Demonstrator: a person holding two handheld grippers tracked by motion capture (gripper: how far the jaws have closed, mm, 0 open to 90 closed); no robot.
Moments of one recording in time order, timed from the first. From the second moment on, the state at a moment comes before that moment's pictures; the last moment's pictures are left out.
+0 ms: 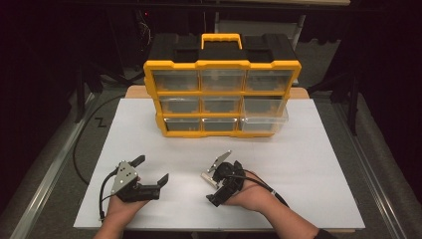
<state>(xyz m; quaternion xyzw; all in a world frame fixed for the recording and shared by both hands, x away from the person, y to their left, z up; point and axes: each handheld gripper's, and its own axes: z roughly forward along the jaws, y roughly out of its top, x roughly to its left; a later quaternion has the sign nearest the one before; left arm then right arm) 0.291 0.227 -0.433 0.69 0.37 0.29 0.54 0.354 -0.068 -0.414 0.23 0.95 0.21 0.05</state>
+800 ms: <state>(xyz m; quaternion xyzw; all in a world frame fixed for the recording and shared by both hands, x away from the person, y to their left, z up) 0.291 0.226 -0.432 0.69 0.37 0.29 0.55 0.359 -0.058 -0.410 0.23 0.95 0.20 0.06</state>
